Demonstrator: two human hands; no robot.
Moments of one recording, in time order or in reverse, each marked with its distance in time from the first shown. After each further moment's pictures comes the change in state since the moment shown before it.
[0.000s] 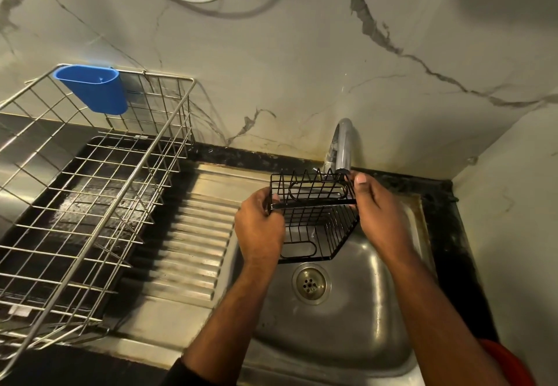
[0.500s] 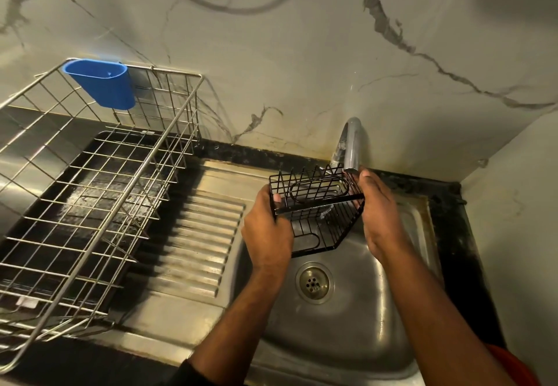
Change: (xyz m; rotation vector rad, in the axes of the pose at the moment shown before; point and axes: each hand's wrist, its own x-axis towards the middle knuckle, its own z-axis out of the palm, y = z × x) left_hand -0.011 -0.006 -0.005 0.346 0.074 0.229; right_hand 0.017 0.004 0.026 0.509 -0.004 0.209
